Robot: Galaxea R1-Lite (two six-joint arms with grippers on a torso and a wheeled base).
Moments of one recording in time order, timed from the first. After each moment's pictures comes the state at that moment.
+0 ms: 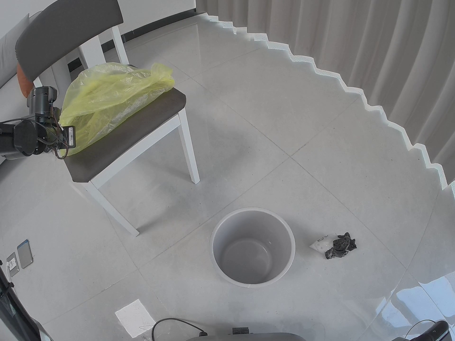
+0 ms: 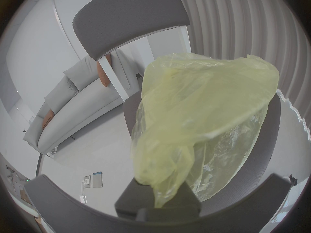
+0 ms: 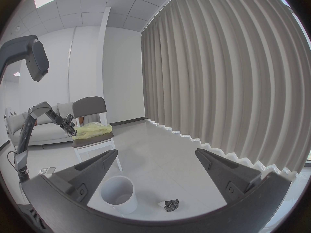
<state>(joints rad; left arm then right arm) 0.16 1.92 -1.47 -0.02 0.24 0.07 -0.01 0.20 -0.35 -0.10 0.12 0.04</state>
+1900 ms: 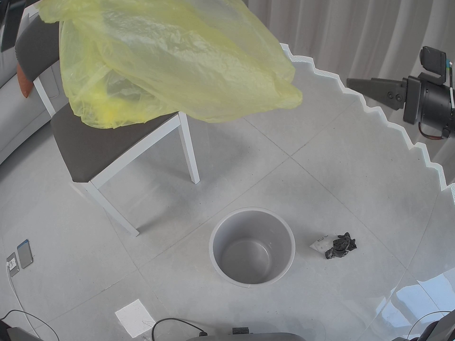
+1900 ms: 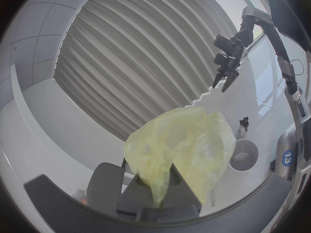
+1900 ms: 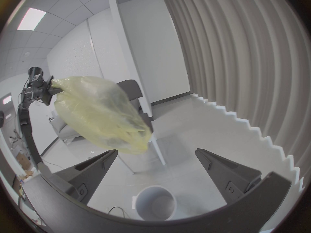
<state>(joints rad) -0.78 1.35 -1.94 0.60 0.30 1.03 0.41 1.37 -1.19 -0.11 0.23 0.03</state>
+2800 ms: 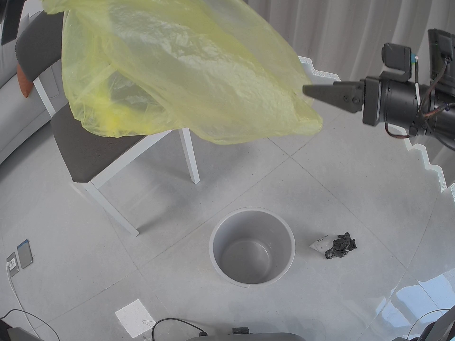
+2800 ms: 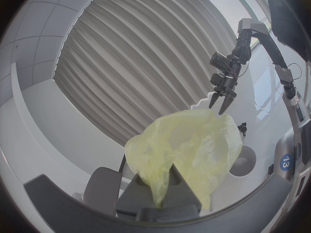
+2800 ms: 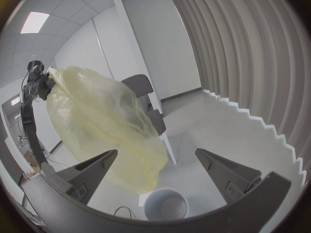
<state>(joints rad) -0.84 1.35 -1.95 0.59 0.30 1.02 0.51 1.51 -1.26 -0.15 0.23 0.04</state>
